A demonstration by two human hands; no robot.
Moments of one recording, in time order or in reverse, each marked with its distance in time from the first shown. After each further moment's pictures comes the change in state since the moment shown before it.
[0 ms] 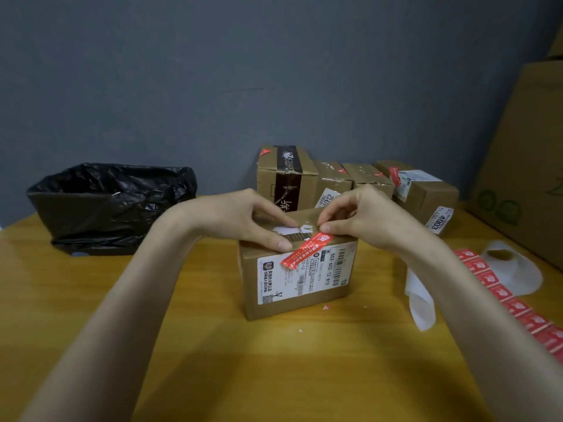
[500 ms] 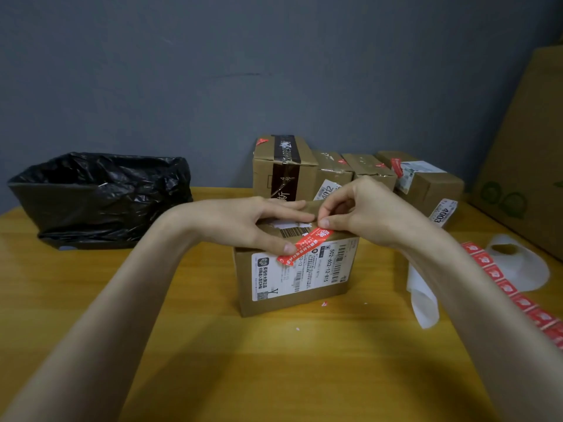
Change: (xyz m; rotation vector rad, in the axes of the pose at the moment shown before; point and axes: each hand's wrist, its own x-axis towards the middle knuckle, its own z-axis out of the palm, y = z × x) left_hand 0.012 -0.006 0.013 0.027 -0.109 0.099; right_hand 0.003 -0.001 0.002 -0.075 -0.029 -0.029
